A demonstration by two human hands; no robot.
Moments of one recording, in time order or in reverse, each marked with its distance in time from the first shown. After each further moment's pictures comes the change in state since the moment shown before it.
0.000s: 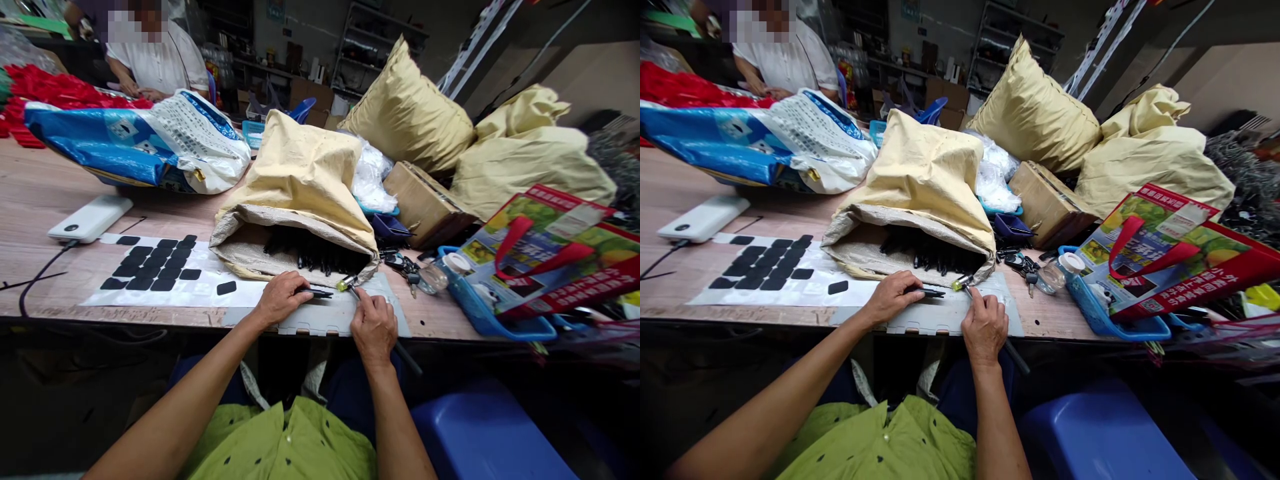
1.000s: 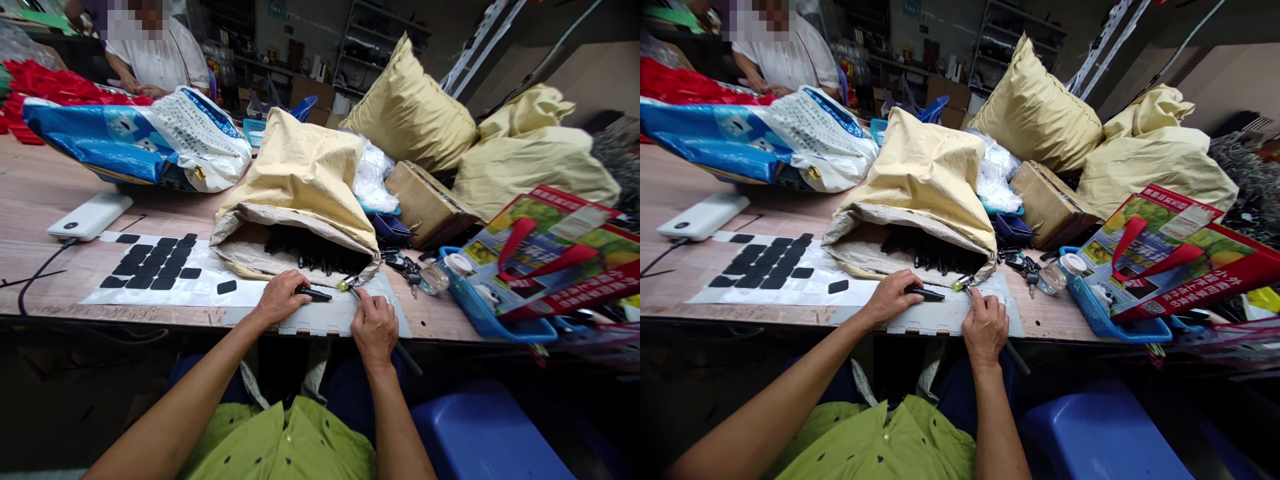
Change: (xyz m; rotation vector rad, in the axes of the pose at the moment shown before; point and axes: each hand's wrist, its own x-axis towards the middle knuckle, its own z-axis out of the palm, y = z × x) left_hand 0.000 0.001 0.000 0.004 0.016 -0.025; right_hand 0.000 0.000 0.002 -0.023 0.011 0.003
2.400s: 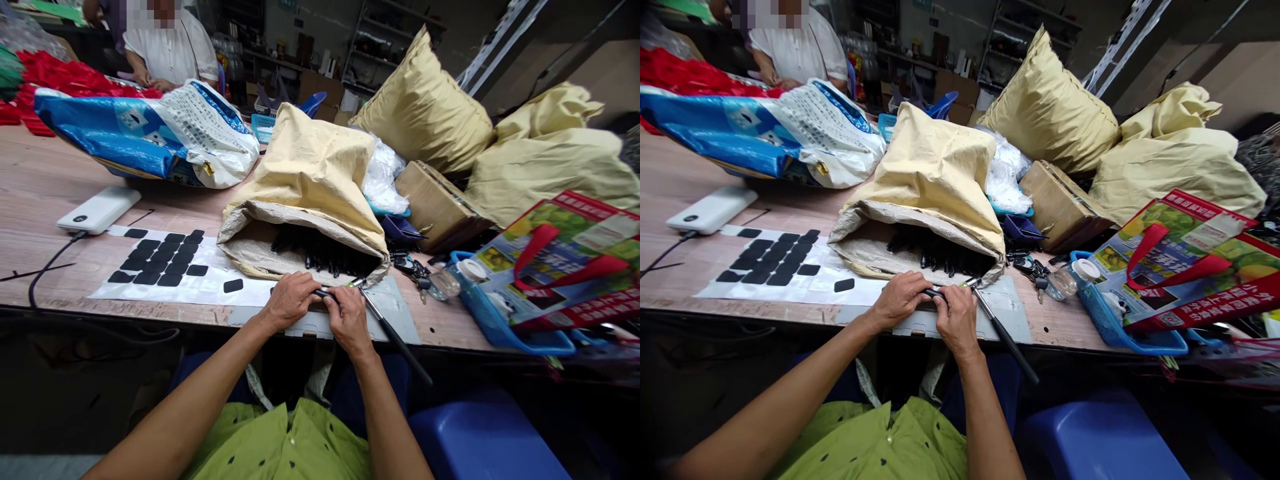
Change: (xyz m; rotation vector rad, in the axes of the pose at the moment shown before) left_hand 0.000 -0.004 0.006 0.184 -0.042 0.148; right_hand 0.022 -0.056 0.002 0.564 -0.247 -0.241
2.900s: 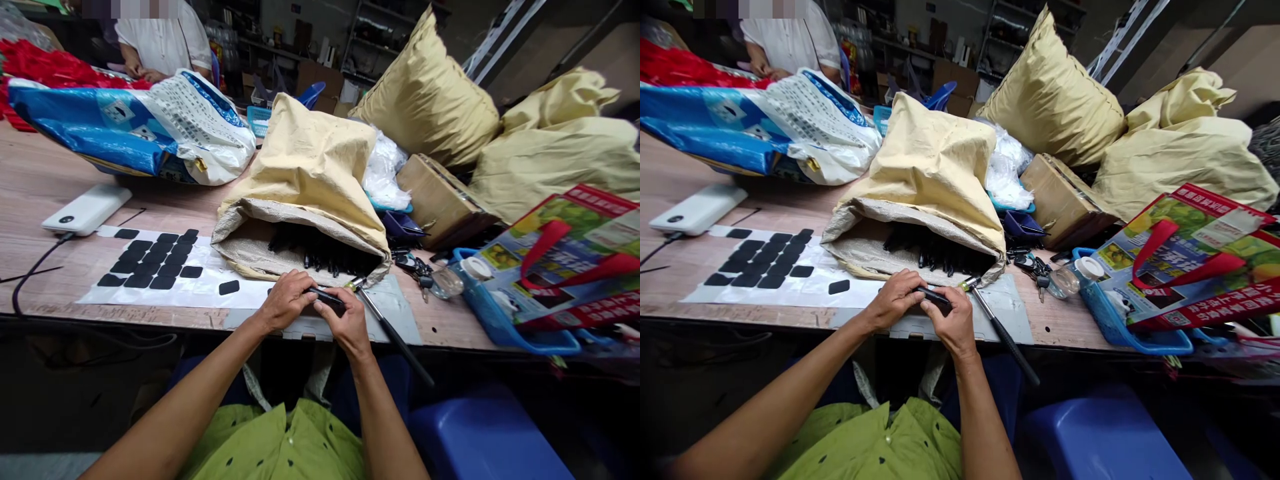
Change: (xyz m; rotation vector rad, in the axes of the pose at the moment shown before) left_hand 0.000 0.001 -0.011 -0.246 -0.027 -0.048; right_hand 0.002 -0.001 0.001 0.423 0.040 0.129
